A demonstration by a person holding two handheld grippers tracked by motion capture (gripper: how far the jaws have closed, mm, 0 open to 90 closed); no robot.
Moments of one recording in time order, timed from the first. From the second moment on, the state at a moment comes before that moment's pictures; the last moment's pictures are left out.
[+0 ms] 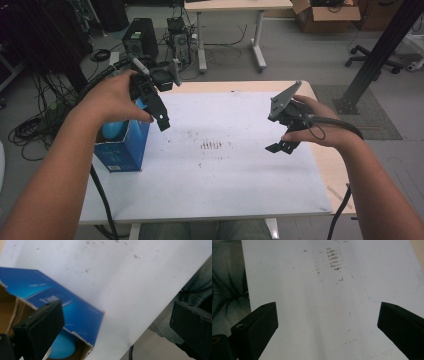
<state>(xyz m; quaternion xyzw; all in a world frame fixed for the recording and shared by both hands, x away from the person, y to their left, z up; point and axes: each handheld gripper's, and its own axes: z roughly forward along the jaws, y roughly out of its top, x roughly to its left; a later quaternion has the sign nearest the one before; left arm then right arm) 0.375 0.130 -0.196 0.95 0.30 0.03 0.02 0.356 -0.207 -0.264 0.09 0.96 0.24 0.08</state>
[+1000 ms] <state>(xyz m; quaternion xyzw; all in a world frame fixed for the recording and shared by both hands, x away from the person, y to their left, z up) 0.362 0.092 -0.240 0.99 0.11 0.01 0.00 0.368 -0.197 -0.270 0.07 0.98 0.16 0.04</state>
